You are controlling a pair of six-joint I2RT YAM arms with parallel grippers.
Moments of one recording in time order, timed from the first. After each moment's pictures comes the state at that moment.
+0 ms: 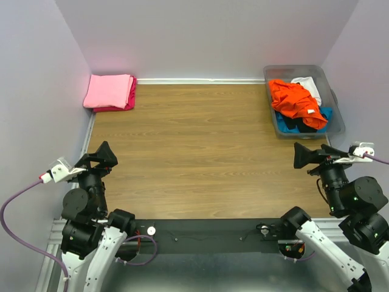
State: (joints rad) left arm -0.31 0.11 0.69 -0.41 -0.64 -0.46; right arm 0.58 0.27 0.94 -0.60 0.54 0.19
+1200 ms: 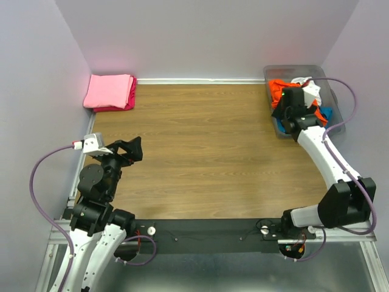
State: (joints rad) left arm -0.31 0.31 0.65 -0.32 -0.26 -0.44; right arm 0.22 1.36 1.17 -0.49 0.61 0.47
